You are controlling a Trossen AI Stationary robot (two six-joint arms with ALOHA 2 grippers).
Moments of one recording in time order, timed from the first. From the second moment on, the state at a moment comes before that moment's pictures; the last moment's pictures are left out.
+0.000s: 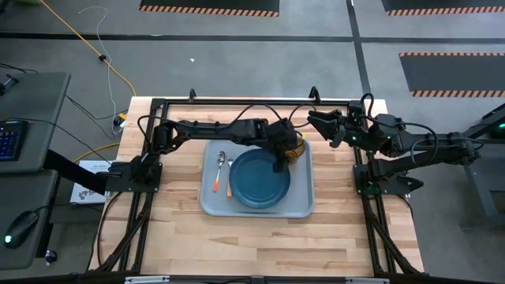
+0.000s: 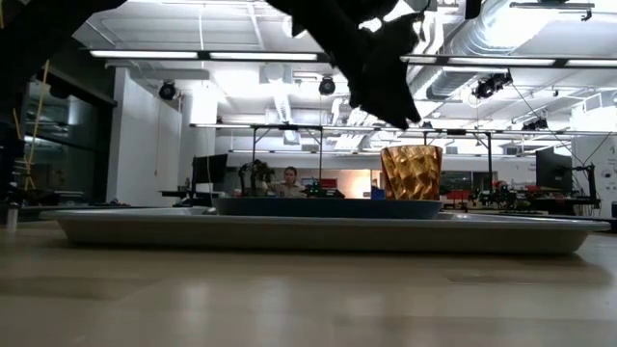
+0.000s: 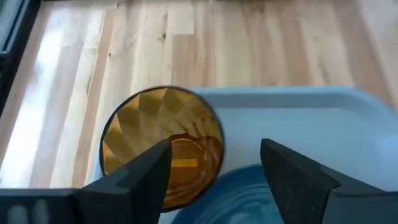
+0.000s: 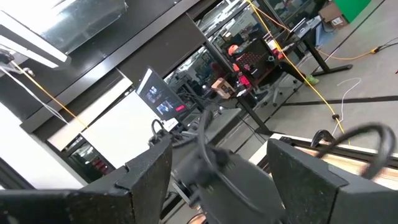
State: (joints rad) left arm 0.12 2.17 1.94 -0.60 0.01 0.14; right arm 0.01 0.79 0.80 0.16 0.39 0.65
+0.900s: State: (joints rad) left arm 0.23 1.43 1.42 -0.11 0.15 -0.11; right arm 0.01 0.69 0.80 0.08 0.21 0.56
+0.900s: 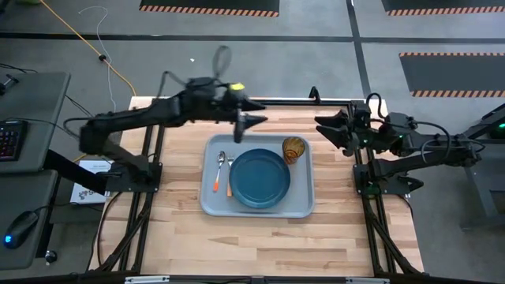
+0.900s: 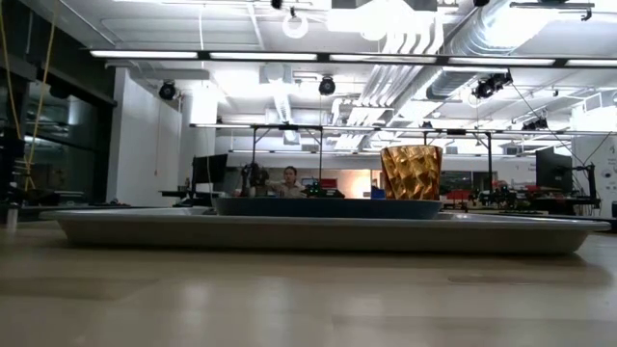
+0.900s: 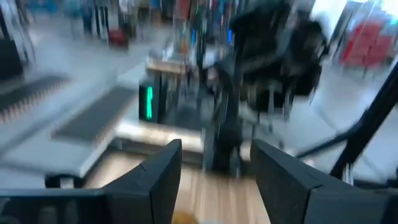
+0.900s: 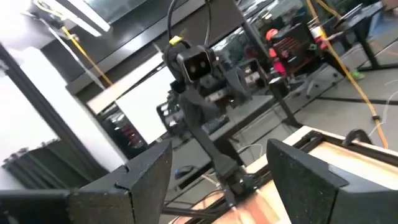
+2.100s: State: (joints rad) left arm 0.24 1.20 1.14 0.08 0.27 -0.30; right arm 0.01 0.69 0.80 0.02 0.18 0.47
